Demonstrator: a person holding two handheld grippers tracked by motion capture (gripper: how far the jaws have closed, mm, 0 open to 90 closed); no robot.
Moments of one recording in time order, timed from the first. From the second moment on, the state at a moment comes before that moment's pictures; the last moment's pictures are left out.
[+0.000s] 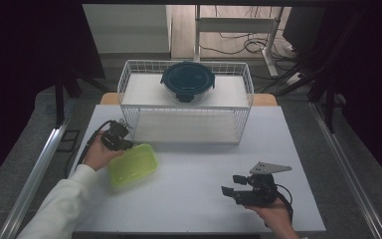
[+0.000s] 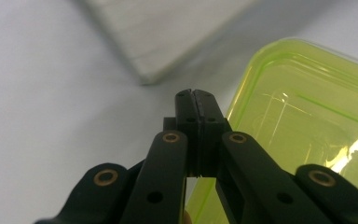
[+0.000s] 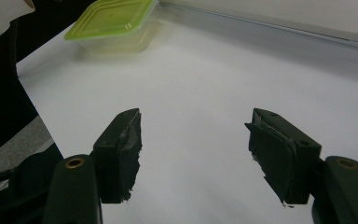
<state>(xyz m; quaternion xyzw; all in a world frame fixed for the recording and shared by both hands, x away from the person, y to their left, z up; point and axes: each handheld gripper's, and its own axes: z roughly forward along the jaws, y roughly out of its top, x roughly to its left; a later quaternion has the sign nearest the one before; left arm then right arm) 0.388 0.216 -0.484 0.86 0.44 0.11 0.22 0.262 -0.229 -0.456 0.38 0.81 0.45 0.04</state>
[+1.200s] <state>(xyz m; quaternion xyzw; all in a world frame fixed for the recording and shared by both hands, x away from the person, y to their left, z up) 0.274 0.297 -0.479 0.78 0.53 0.11 0.30 0.261 -0.224 -0.458 0.38 0.81 0.45 0.04</state>
